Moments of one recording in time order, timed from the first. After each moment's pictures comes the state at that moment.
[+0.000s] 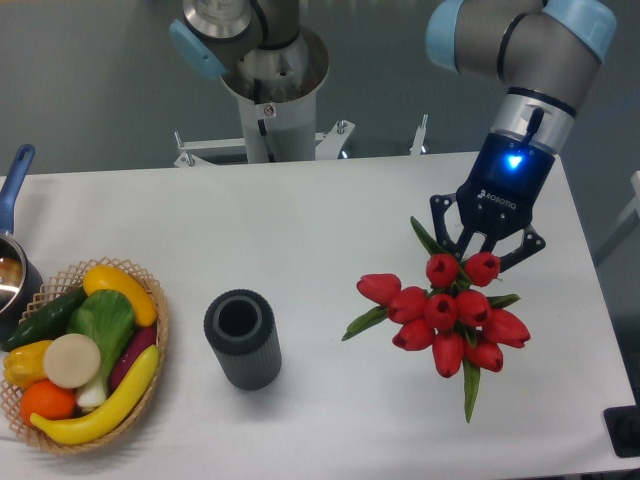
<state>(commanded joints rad) 2.83 -1.85 -1.58 -0.93 0.64 1.12</state>
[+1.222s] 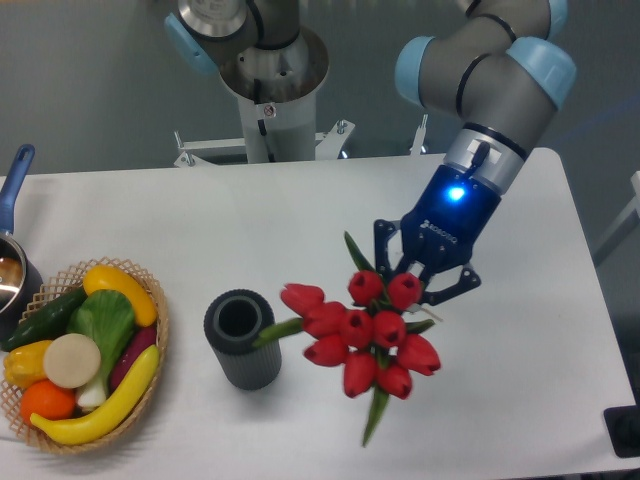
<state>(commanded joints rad) 2.72 -1.89 -1.60 -0.83 0.32 1.13</state>
